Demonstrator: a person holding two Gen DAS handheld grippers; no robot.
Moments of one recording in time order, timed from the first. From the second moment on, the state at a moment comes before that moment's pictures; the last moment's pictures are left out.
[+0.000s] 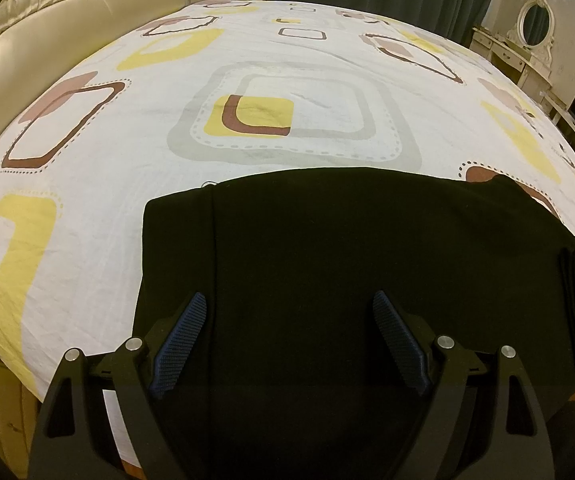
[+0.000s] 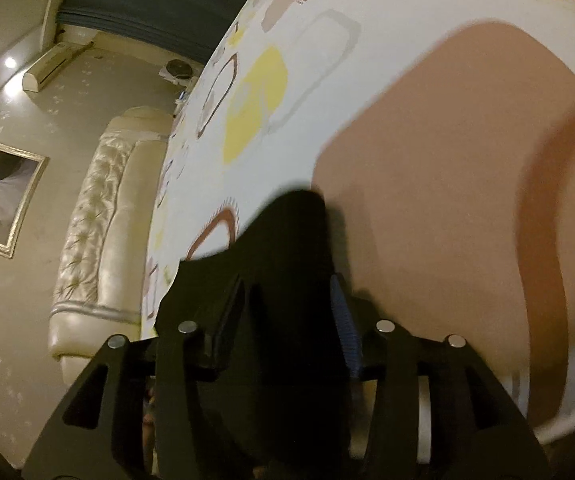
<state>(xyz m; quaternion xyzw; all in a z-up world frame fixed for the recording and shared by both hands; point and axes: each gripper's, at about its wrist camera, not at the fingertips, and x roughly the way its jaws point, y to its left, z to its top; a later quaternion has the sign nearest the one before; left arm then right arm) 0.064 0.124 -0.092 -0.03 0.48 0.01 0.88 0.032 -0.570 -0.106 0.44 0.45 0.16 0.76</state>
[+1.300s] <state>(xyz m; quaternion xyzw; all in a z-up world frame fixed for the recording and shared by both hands) 0.050 0.148 -0.075 -0.09 0.48 -0.06 0.87 0.016 -0.458 -0.111 0.36 0.48 0.19 0.78</state>
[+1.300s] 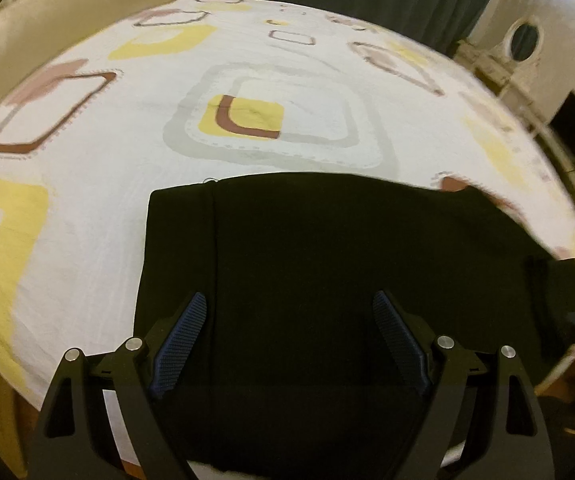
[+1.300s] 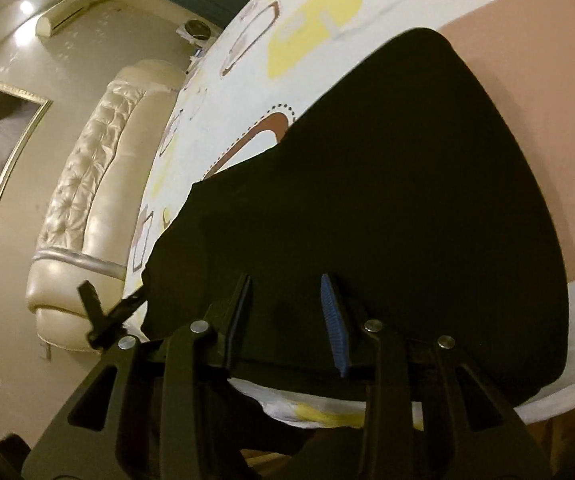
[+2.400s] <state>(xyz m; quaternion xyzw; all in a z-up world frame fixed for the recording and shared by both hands) 0.079 0.186 -0.097 -0.22 0.54 -0.13 0.80 0.012 -0.445 -0.102 0.35 0.47 0.21 0.78</state>
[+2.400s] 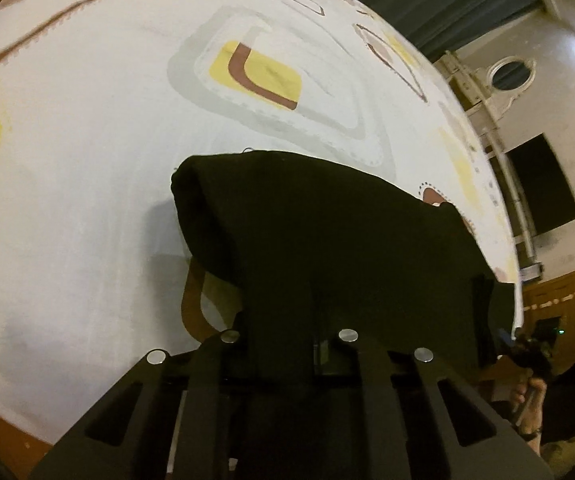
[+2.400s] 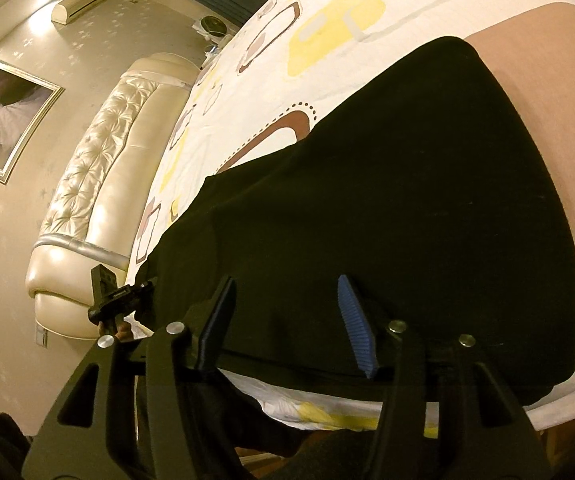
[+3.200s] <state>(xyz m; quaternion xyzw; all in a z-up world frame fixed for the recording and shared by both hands) 0.075 0.088 0.009 -0.09 0.50 -0.07 0.86 0.012 -0.445 -0.100 0.35 0.47 0.22 0.78</state>
